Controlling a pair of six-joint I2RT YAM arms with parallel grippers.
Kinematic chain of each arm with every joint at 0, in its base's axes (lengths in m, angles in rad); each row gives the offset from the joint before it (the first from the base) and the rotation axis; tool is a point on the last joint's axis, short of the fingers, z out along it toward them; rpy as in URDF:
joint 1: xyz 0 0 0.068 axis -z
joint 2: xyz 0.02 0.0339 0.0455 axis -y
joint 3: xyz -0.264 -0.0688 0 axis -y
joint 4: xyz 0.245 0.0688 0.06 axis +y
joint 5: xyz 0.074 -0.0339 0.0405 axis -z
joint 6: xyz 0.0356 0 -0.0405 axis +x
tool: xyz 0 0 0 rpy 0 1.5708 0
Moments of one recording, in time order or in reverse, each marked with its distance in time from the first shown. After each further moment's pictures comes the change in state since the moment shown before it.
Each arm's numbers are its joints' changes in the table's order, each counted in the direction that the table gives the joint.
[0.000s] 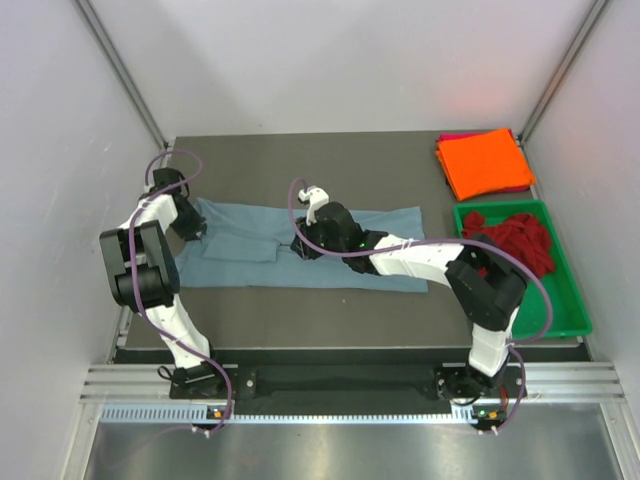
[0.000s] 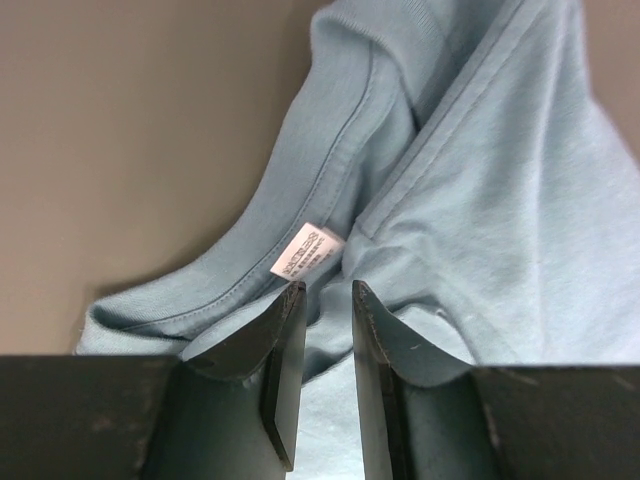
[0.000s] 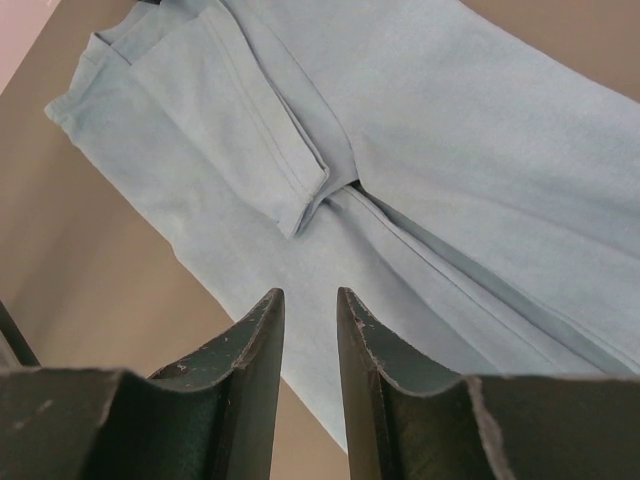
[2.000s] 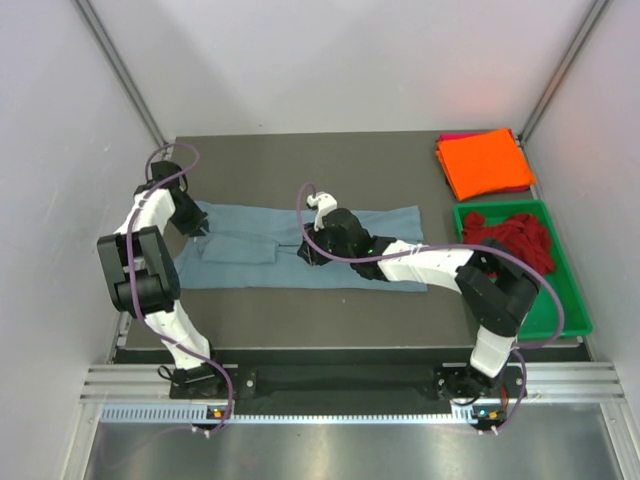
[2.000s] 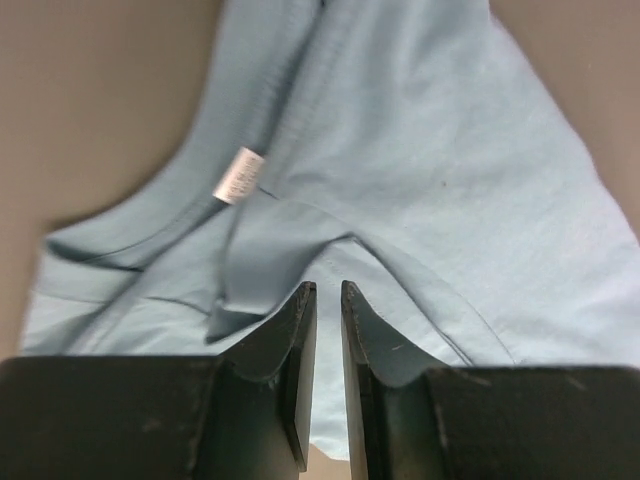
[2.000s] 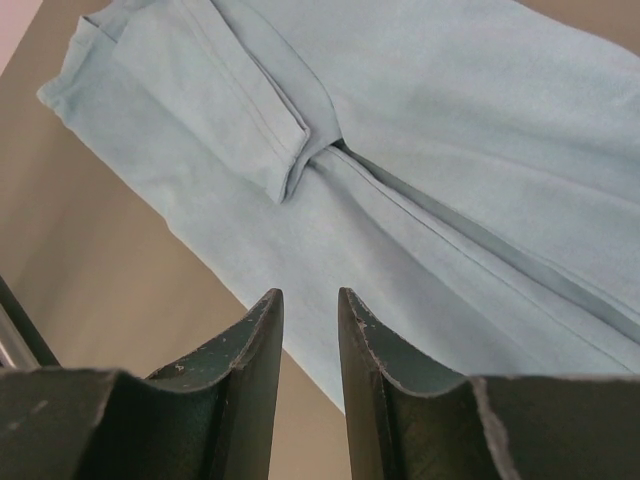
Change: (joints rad) left arm 0.011 0.047 0.067 0.166 0.074 -0.029; right arm 0.000 0.073 -0.099 -0.010 0.006 0.029
